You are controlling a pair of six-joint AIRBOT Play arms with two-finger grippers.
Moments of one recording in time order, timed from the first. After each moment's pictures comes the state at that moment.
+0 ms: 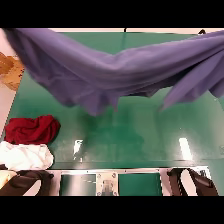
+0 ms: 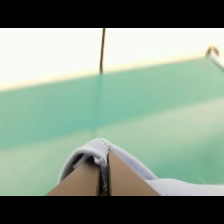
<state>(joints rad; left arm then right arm) -0.13 -0.79 1.67 1.27 -1.06 -1.45 -0.47 -0.60 1.33 -0.47 1.29 1.25</state>
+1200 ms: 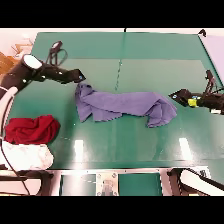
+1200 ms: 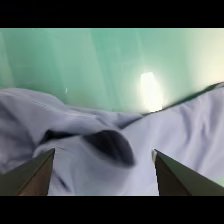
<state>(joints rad) -0.06 -1.52 1.37 0.88 -0.98 -1.19 -0.46 -1.19 0.85 -0.72 1.06 1.07</state>
